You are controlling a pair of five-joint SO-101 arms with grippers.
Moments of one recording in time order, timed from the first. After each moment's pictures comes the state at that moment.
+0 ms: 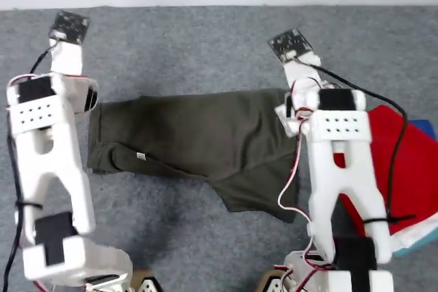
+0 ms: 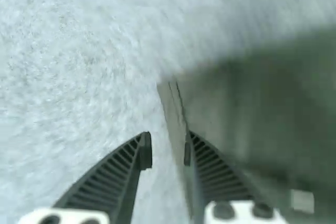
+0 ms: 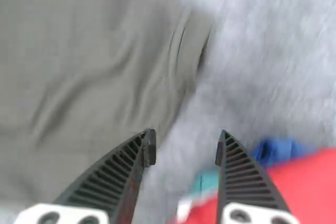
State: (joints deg) left arm -19.4 2.5 5.0 64.8 -13.6; right arm -4.5 -10.0 14.8 64.0 22.8
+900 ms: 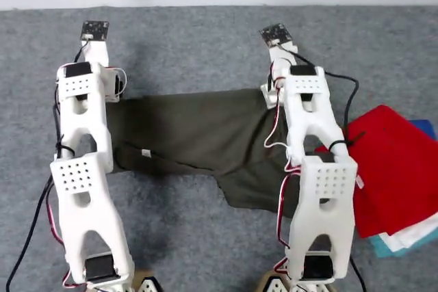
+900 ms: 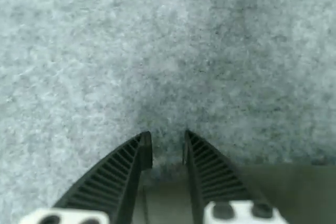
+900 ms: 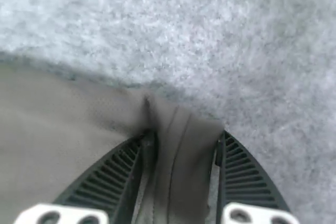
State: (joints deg) left arm -15.6 58.9 -47.6 70.5 -4.2; right arm -3.8 49.8 -32.6 58.8 18.0
